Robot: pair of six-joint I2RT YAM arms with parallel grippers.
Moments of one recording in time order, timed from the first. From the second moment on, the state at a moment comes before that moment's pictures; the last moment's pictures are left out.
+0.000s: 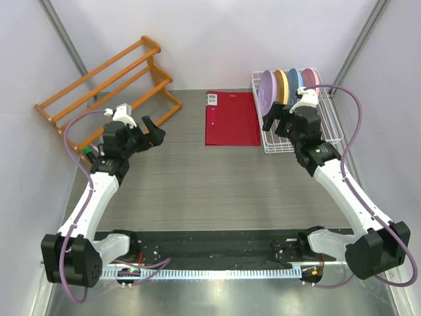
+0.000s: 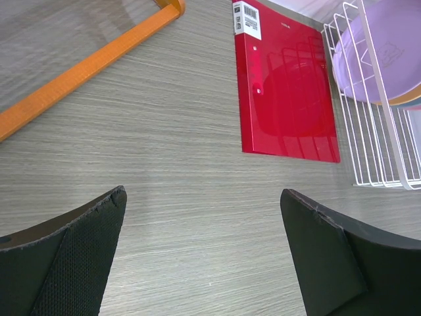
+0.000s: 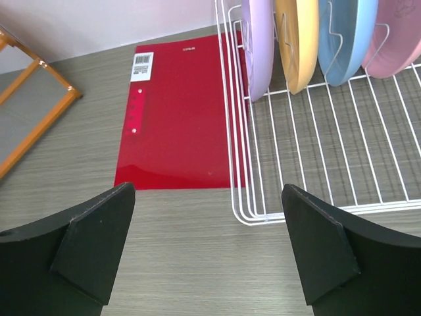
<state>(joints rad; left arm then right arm) -0.10 1.10 0.86 -0.13 0.16 -0.45 0.31 1.16 1.05 -0.21 0.21 0.34</state>
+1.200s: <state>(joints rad) -0.11 1.21 0.85 -0.07 0.05 -0.45 0.31 1.97 1.85 -0.27 0.45 0.09</state>
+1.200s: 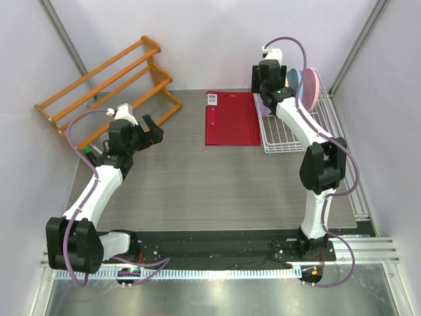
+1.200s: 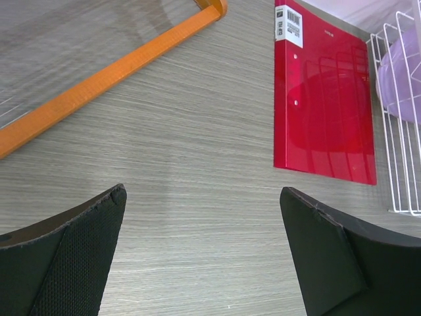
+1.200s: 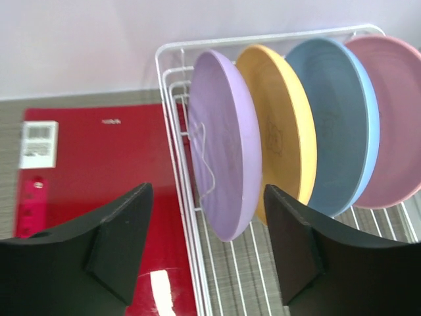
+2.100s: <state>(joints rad) -0.11 1.19 0.82 -0.07 0.04 -0.44 0.31 2.23 2.06 -0.36 0.69 -0.06</state>
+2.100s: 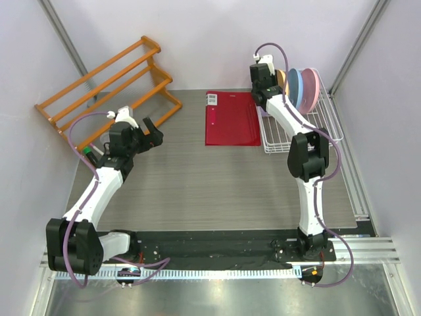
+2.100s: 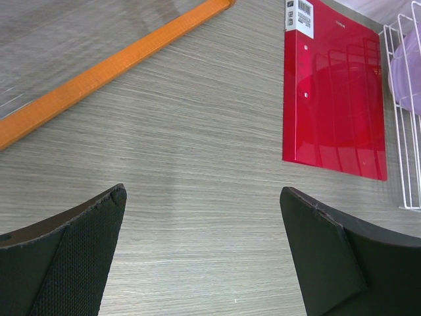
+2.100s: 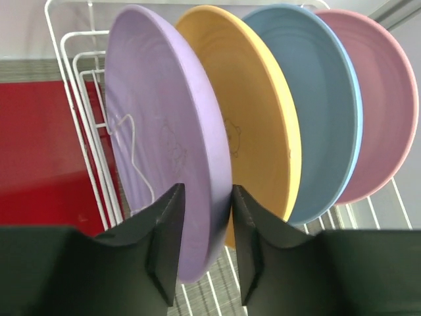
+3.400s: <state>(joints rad) -0.12 1.22 0.82 -0.06 0.09 -0.48 0.50 1.83 1.84 -0.10 1.03 -0.32</state>
